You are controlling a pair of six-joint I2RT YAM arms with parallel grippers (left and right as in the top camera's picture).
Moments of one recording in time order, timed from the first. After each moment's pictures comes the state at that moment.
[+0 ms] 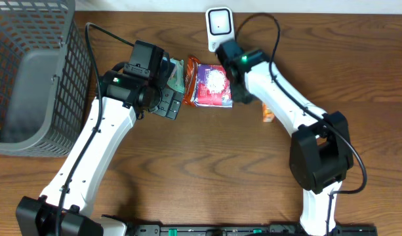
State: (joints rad) left arm -0.31 1.54 1.39 -1.02 0.00 0.06; right arm 0.48 2.08 1.76 -1.12 0.37 0.43
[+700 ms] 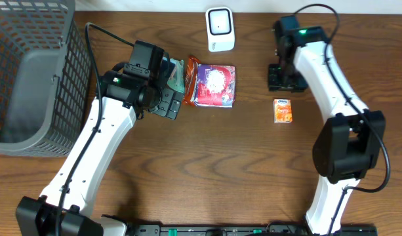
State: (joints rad) left arm -0.31 1.54 1.39 -1.02 0.00 0.06; right arm 0.17 2.08 1.85 -1.30 0.08 0.26
